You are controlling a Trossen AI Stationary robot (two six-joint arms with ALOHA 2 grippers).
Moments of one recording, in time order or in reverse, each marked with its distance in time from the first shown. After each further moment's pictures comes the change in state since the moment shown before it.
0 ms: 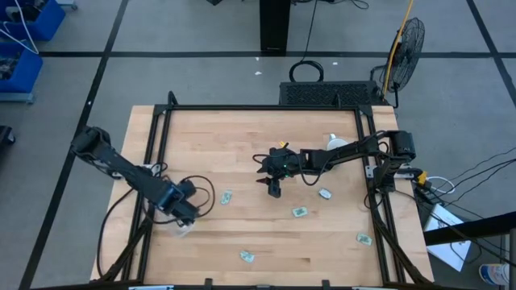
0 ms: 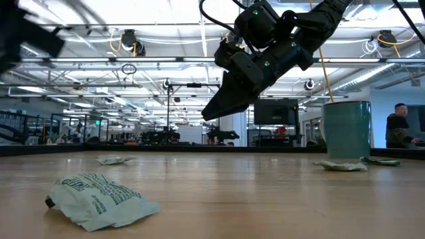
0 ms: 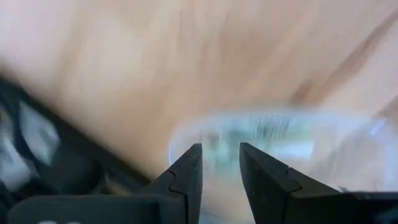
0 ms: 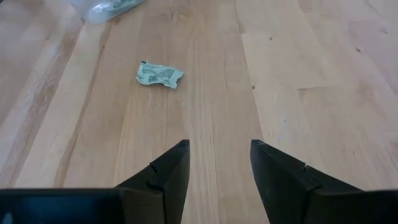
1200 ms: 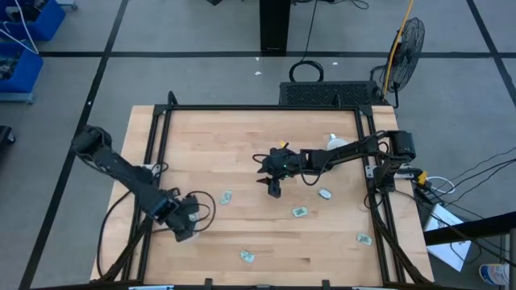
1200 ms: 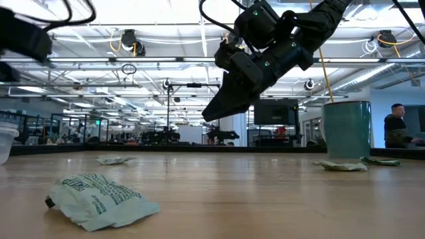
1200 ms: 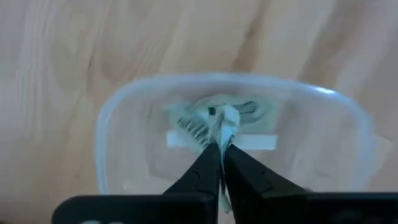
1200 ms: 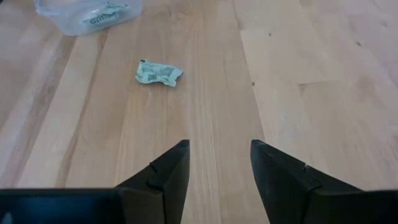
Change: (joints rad) left arm -0.132 0.001 -0.123 0.372 0.005 0.061; right arm 0.000 0.000 0.000 -0.008 0.001 0.022
